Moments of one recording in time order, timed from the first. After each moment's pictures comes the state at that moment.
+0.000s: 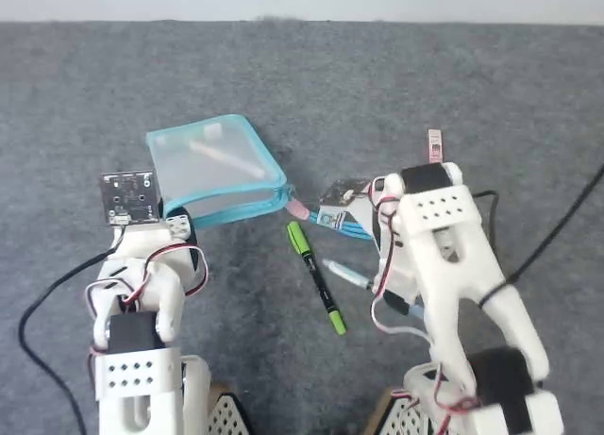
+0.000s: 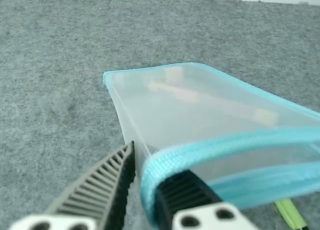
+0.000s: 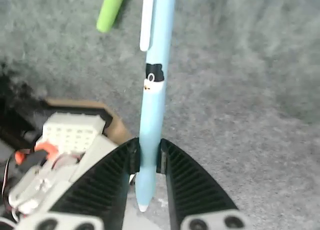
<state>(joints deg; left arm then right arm) -12.3 -75.6 77.3 46.4 4.7 -17.5 -14.2 27.3 100.6 40.0</state>
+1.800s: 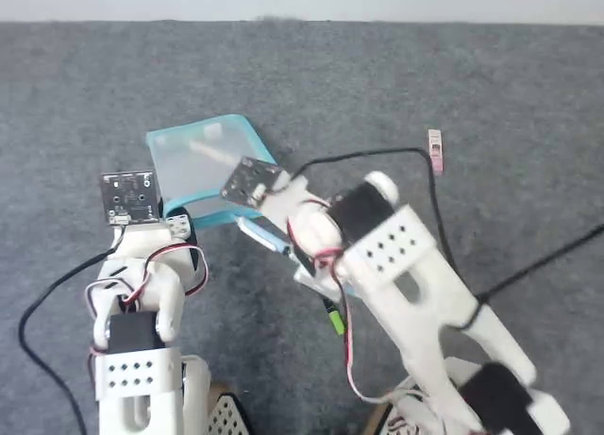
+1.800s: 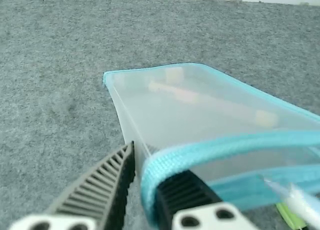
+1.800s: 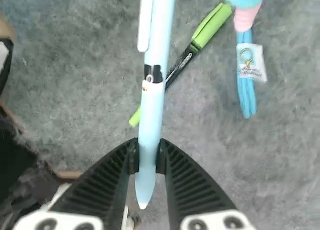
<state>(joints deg) -12.3 -75.6 77.3 46.3 4.7 -43.1 -17.3 7.6 100.7 22.5</state>
